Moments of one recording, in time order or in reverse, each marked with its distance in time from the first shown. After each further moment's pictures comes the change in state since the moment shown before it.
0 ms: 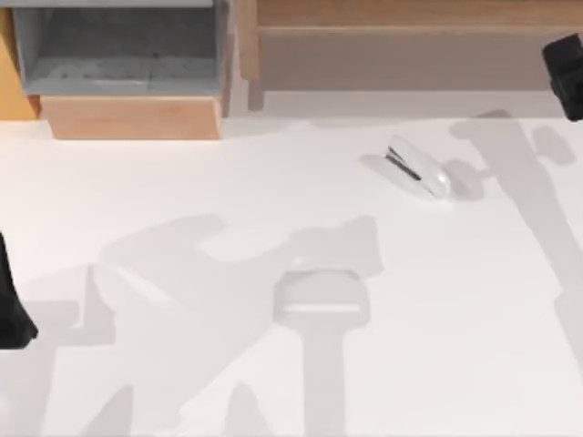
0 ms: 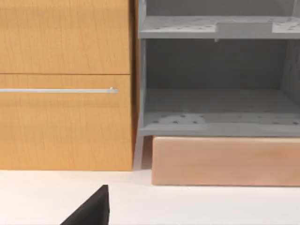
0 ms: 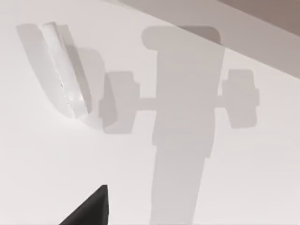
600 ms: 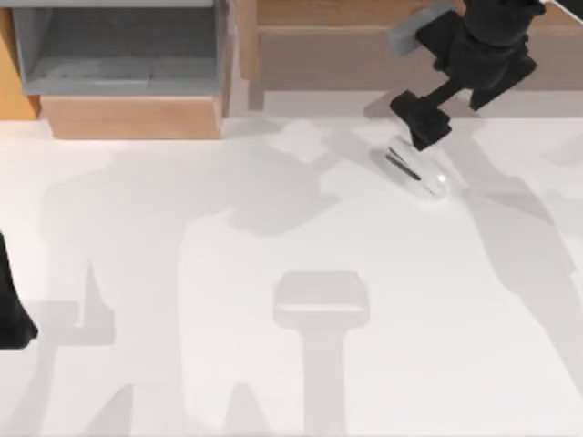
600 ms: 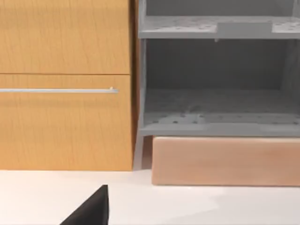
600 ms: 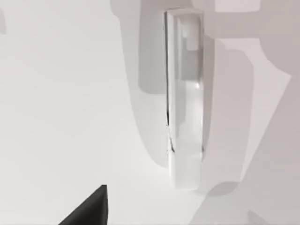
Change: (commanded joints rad) left arm 0.000 0.000 0.000 0.000 0.000 0.000; right arm 0.131 0.882 0.831 -0.432 -0.053 -0.152
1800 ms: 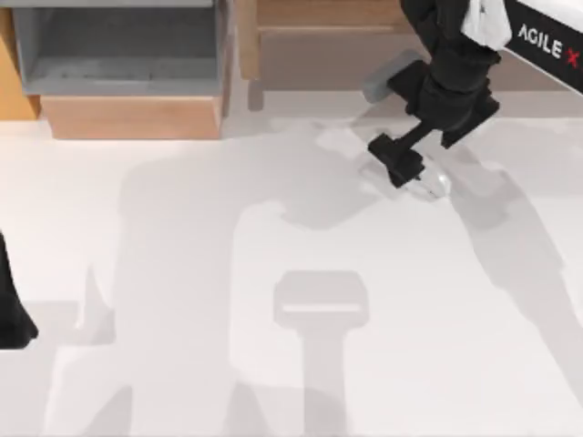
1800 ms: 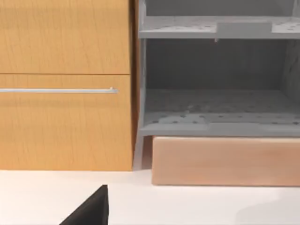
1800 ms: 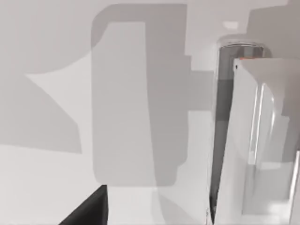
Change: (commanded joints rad) left arm 0.000 0.000 0.000 0.000 0.000 0.000; right arm 0.025 0.178 0.023 0.089 -0.012 -0.028
